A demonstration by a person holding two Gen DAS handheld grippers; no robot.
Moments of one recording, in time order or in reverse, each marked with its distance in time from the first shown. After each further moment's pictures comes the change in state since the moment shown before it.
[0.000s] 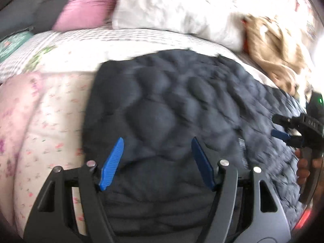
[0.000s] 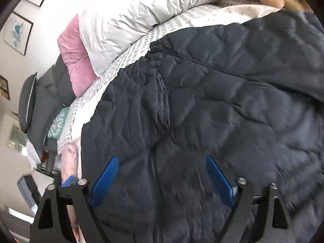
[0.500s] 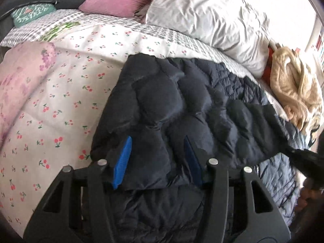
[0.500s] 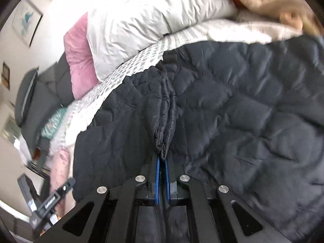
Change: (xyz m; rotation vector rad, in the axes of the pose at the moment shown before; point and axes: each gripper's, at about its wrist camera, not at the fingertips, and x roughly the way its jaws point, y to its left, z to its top) left arm 0.044 0.018 0.003 -0.178 -0.034 0.002; right arm 0.001 0.034 0.000 -0.126 -0.066 -0.095
